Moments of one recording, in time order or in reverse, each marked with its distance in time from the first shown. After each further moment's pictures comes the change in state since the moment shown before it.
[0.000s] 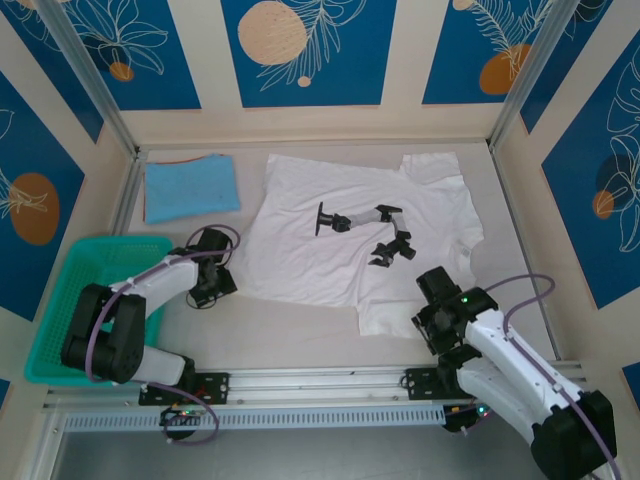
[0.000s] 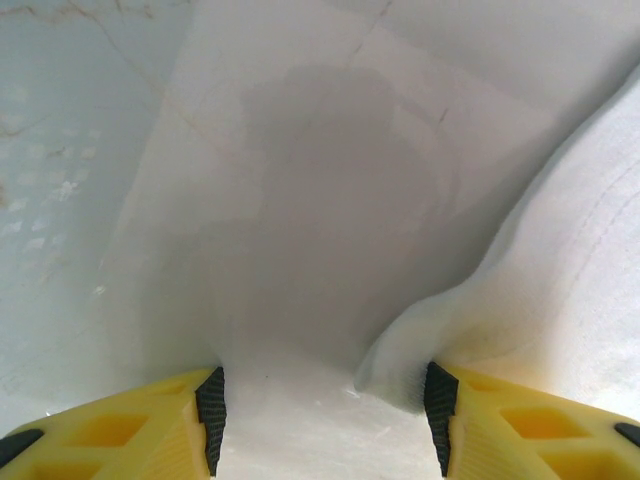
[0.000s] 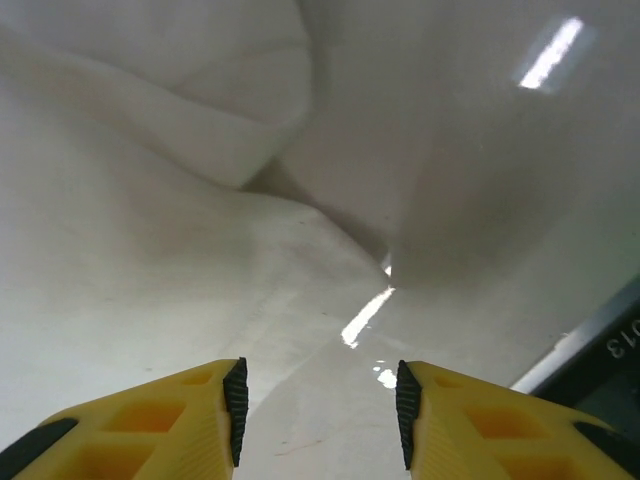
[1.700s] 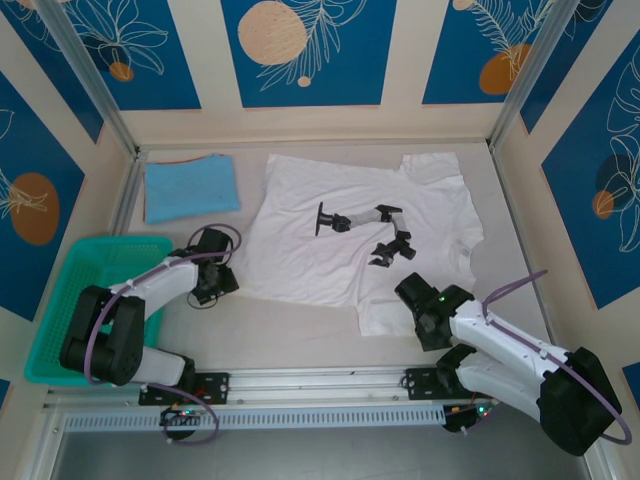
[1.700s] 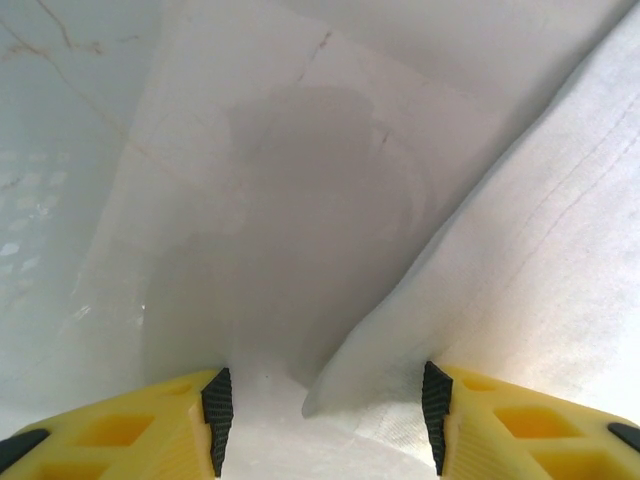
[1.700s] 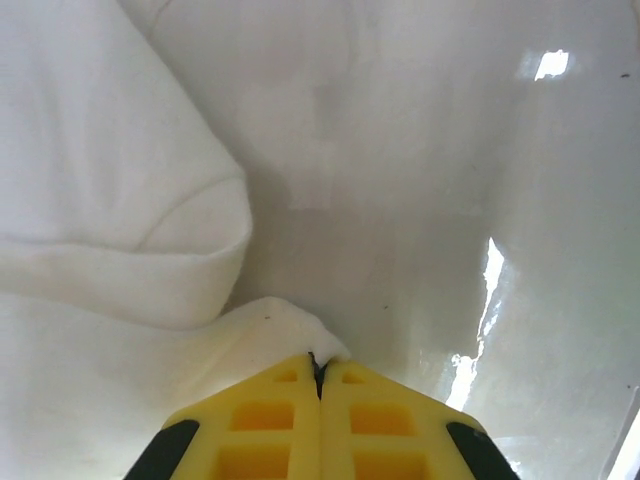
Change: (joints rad) left arm -0.014 -0.011 -0.010 0.048 0.007 0.020; right arm 0.169 0.123 -0.037 0.109 0.249 0.498
